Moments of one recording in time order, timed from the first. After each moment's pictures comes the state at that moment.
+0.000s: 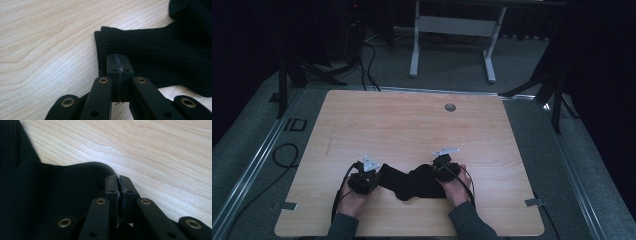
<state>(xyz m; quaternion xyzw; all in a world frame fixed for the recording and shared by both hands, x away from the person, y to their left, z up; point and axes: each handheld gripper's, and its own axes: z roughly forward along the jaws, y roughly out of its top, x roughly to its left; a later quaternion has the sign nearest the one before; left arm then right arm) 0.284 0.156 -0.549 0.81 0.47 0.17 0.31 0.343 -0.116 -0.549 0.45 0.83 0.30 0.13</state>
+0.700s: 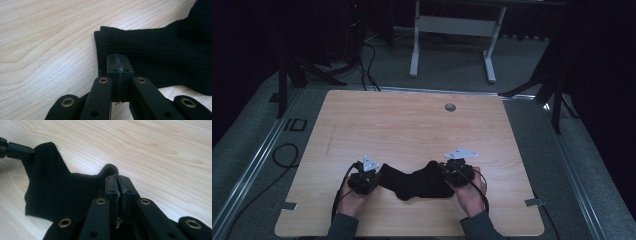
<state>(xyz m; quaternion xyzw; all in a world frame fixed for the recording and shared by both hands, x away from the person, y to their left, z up) 0.284 0.157 -0.549 0.81 0.47 0.17 0.31 0.300 -0.144 -0.490 0.42 0.82 0.36 0.17</state>
